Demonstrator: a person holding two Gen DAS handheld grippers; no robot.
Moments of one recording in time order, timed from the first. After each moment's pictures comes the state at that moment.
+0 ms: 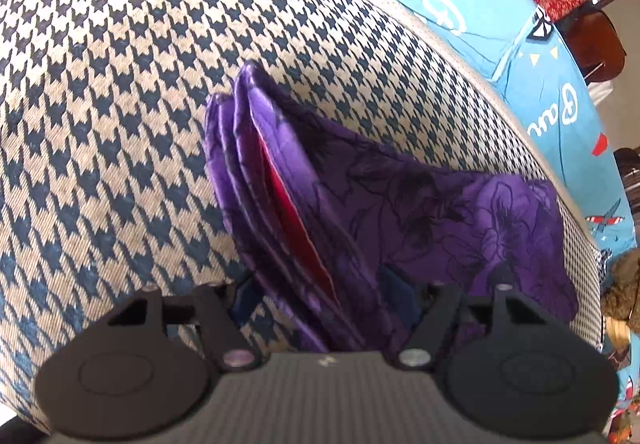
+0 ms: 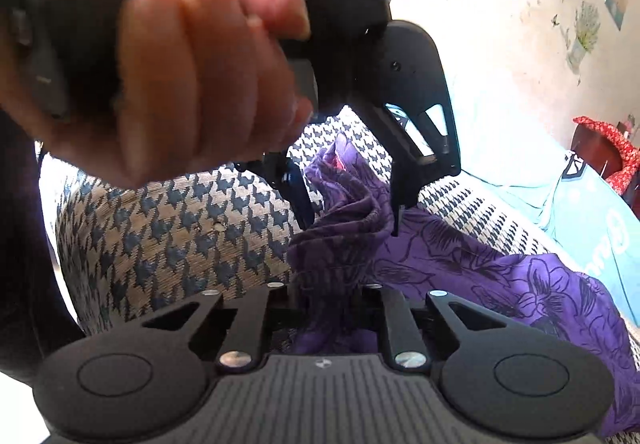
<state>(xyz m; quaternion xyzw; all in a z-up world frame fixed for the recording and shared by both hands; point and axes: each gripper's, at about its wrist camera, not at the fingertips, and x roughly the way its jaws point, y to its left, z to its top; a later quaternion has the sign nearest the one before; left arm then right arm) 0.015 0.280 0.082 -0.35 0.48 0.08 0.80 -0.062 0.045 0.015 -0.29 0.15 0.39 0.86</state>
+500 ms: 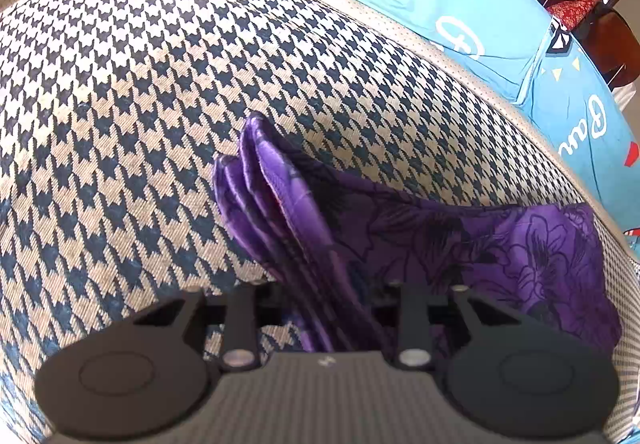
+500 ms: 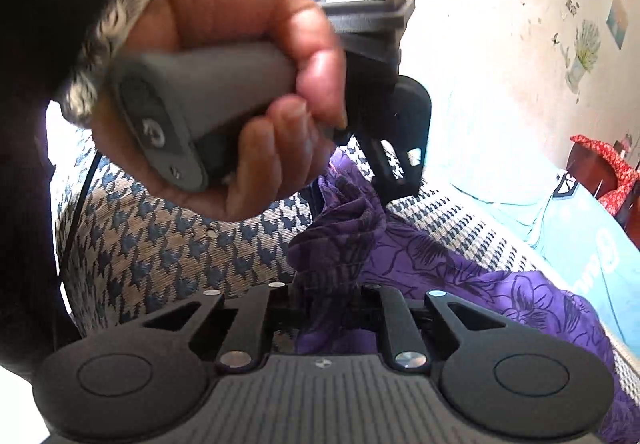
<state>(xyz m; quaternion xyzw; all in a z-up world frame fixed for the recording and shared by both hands) 0.046 0.256 0.079 -0.29 0.45 0.13 0.83 -0.066 0.036 0.019 -0.31 0.13 0.39 0.86</state>
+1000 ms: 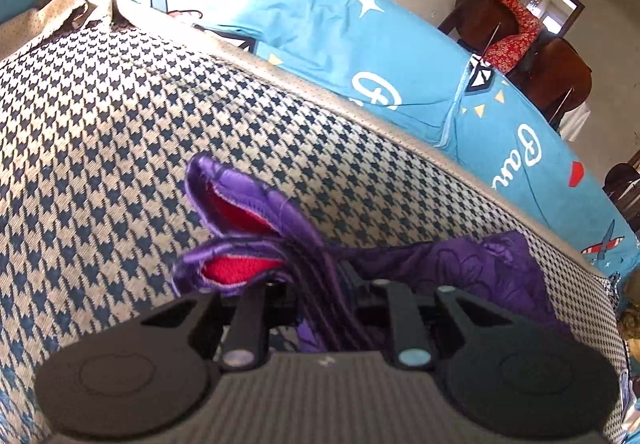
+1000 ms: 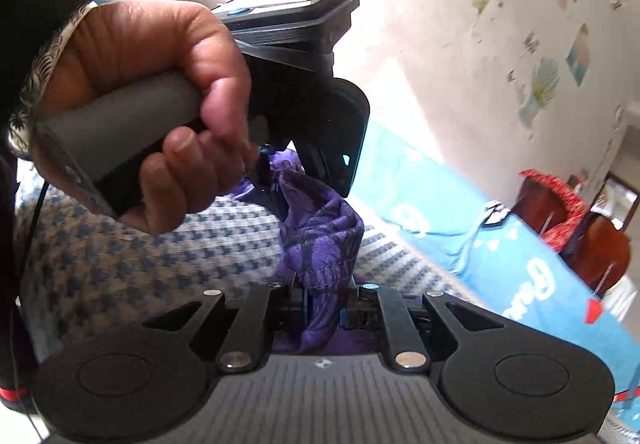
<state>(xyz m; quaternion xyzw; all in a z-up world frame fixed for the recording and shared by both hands) 0.053 0.185 0.125 -0.27 0.36 0.11 0.88 -0.044 -0.016 0.044 -0.31 0.05 0.34 0.88</state>
